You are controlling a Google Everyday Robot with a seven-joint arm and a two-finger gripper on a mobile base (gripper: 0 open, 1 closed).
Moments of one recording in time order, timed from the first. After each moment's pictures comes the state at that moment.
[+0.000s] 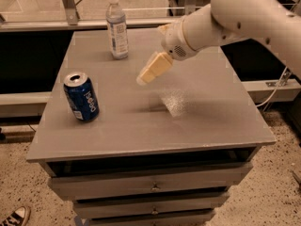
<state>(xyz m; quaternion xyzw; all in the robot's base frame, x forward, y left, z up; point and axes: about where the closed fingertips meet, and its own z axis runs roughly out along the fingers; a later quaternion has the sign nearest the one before) 0.630 -0.013 0.921 -0.56 0.70 0.14 0.42</state>
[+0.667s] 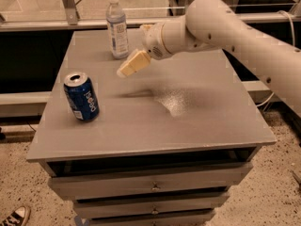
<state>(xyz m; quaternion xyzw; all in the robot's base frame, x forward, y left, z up) 0.684 0.035 0.908 -0.53 0.68 0.17 0.48</state>
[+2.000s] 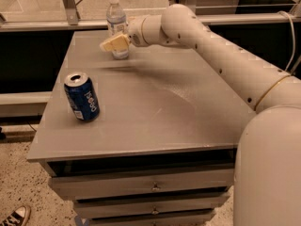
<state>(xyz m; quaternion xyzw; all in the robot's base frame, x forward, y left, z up) 0.797 0.088 0.909 -0.44 0.68 0.21 0.55</state>
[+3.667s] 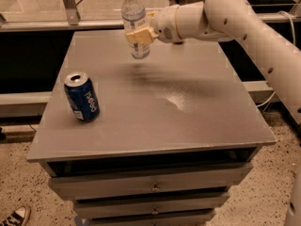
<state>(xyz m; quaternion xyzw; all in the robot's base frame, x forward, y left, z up) 0.718 0.025 0.955 -0.49 0.64 0.26 0.53</state>
